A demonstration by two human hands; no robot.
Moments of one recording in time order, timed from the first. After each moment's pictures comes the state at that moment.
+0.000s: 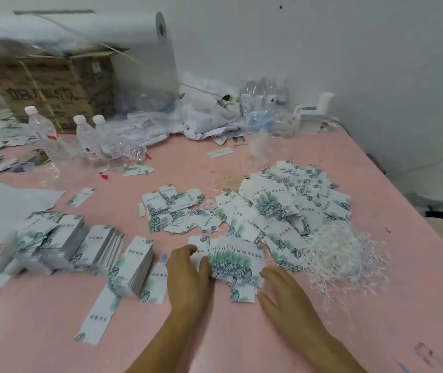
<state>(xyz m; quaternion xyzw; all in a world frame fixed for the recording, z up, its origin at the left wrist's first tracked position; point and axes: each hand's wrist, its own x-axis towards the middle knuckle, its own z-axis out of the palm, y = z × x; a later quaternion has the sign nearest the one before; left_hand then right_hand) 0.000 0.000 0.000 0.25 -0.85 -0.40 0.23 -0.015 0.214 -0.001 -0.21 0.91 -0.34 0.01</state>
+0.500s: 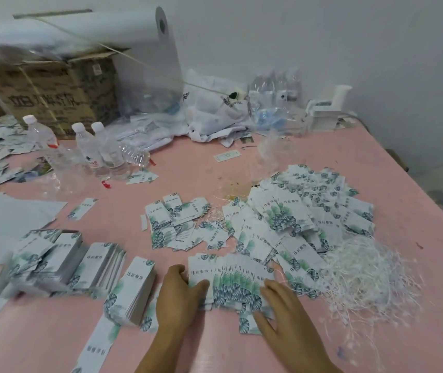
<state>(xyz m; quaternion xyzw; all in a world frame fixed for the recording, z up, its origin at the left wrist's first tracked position) -0.023 -0.044 0.002 0.34 -0.84 -0.42 0.07 -0.040 0.187 -0.024 -0.25 0.92 -0.29 0.02</state>
